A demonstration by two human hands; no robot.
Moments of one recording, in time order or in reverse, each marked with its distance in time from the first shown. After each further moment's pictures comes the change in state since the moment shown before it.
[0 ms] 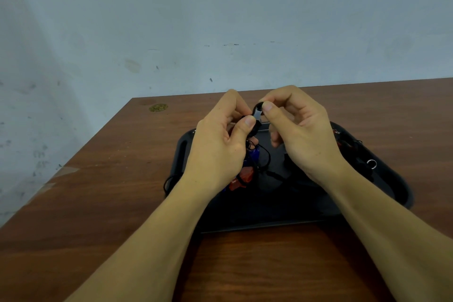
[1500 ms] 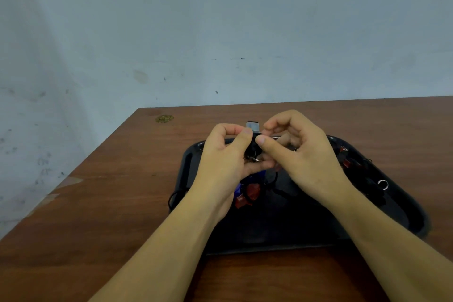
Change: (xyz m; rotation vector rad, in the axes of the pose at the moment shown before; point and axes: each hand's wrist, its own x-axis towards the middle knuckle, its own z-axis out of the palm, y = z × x) left_hand 0.001 0.005 0.008 -0.685 0.113 -0.581; right_hand -0.004 0.010 -0.002 -0.185 -0.062 0.046
